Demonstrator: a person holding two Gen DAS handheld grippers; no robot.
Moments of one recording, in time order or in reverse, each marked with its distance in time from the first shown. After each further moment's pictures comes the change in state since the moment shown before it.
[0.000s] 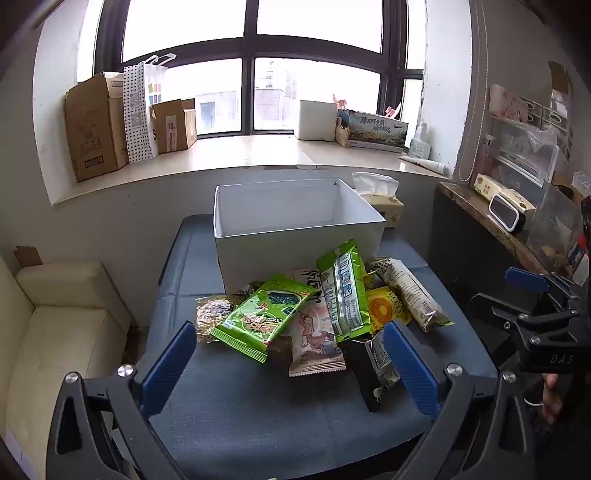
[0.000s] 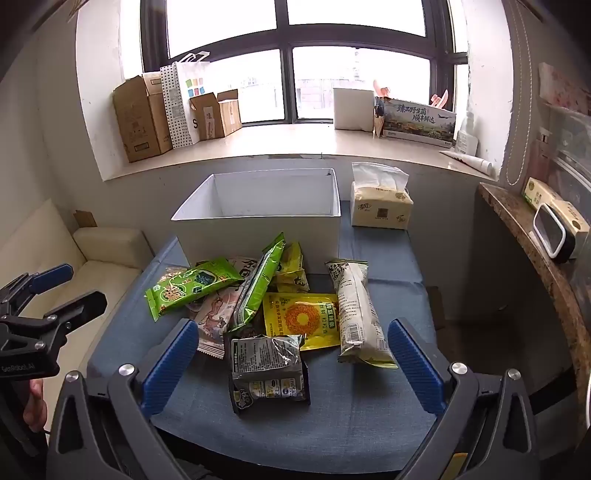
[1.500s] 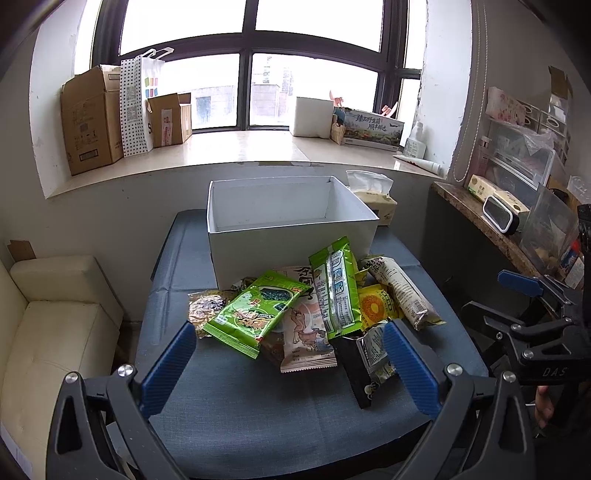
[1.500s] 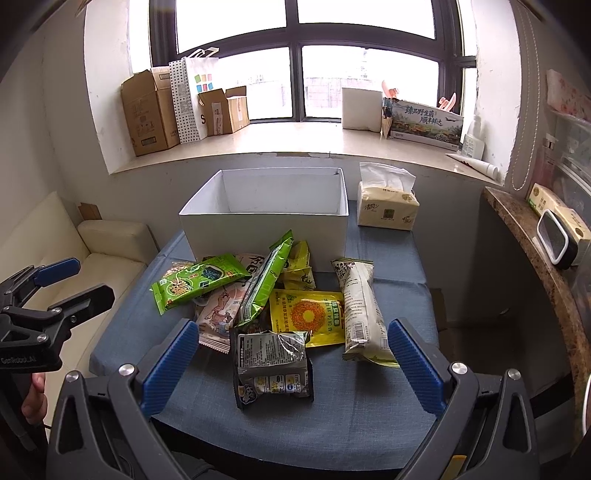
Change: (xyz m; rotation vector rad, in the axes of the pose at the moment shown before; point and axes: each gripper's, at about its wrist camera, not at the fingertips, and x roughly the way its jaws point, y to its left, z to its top) left arm 0.000 -0.001 0.002 -0.007 0.015 -0.027; right arm -0.004 0.005 0.000 -0.016 0.011 0.027
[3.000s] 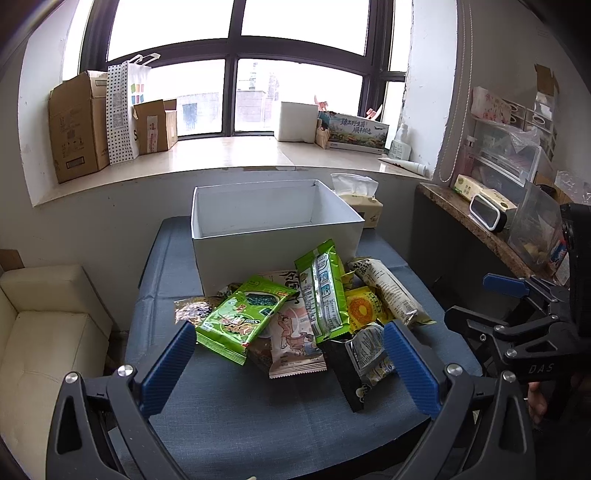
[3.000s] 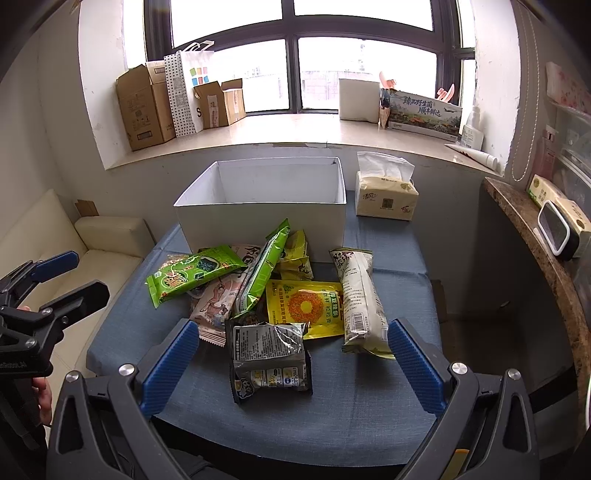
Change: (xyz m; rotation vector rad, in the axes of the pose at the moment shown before) left arm 0.003 -0.003 -0.002 0.028 -0.023 -0.055; right arm 0.009 -0.002 -0.006 0.012 0.029 -0.007
